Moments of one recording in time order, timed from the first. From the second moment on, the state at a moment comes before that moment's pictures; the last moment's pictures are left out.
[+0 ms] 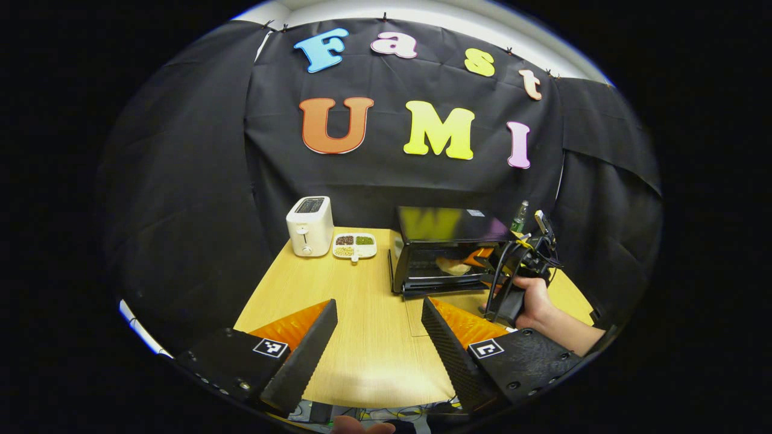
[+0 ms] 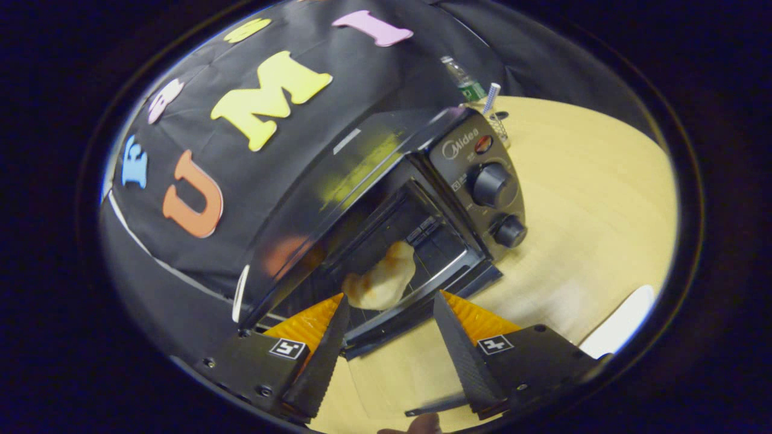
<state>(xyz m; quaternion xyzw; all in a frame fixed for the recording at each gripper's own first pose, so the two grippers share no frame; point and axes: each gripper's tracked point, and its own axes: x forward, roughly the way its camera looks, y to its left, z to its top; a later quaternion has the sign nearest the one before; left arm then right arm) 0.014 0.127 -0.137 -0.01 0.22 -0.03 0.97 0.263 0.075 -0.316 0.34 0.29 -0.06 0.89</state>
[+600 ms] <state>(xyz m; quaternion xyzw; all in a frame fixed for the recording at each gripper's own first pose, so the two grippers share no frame) 0.024 0.084 -0.174 -0.04 0.21 -0.04 0.98 0.105 0.035 -0.216 0.09 0.29 -0.04 0.95</state>
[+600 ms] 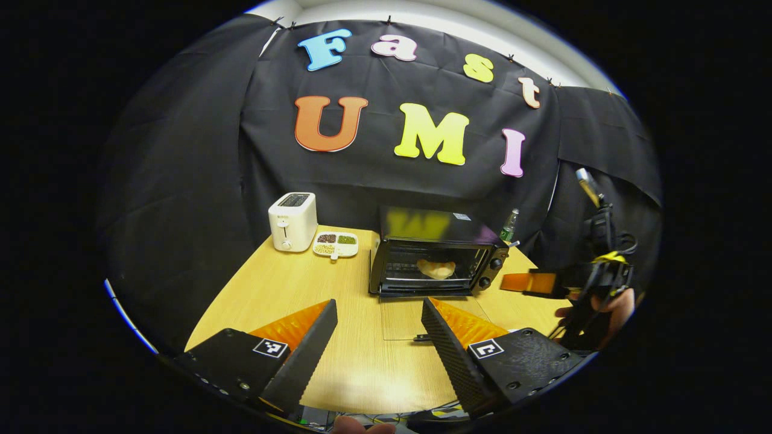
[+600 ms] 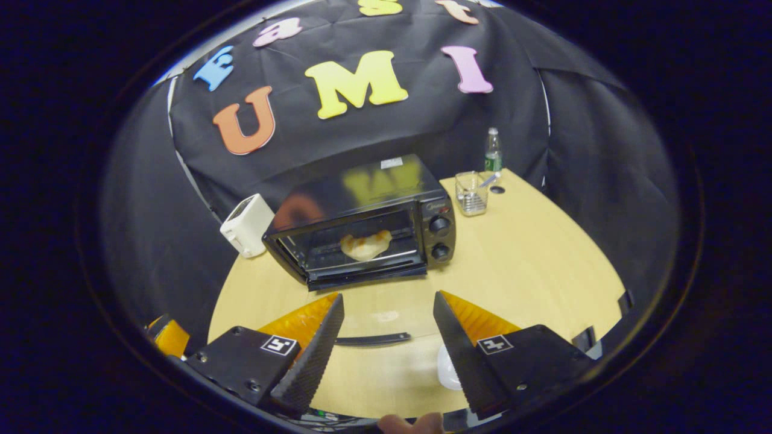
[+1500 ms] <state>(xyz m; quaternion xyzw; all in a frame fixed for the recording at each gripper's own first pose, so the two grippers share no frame) 0.045 -0.067 -0.379 -0.03 0.33 -0.10 0.94 0.008 -0.097 -0.199 0.02 0.26 -0.10 0.96</state>
